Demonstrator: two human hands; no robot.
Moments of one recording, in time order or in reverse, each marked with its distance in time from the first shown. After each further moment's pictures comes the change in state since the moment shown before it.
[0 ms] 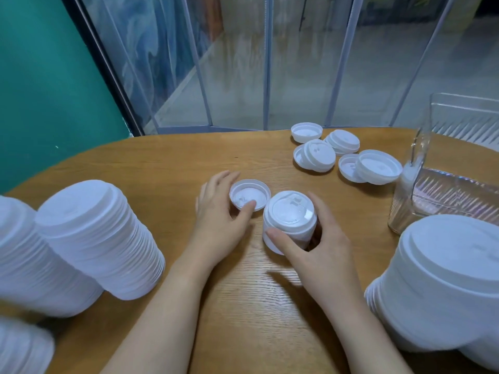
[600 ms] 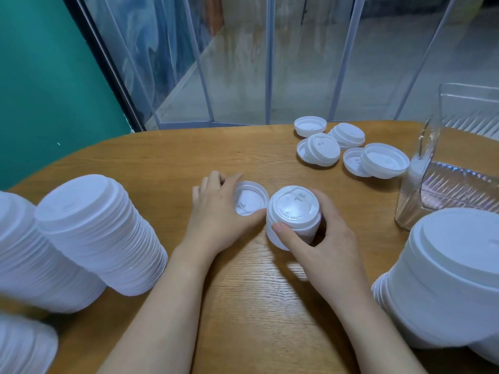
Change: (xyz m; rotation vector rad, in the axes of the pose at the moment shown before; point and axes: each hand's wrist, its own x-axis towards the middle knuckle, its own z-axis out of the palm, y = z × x) left_hand 0.008 -0.002 -0.003 0.268 -0.089 -0.019; right_hand 0.002 -0.004 -0.006 0.033 -0.072 0.015
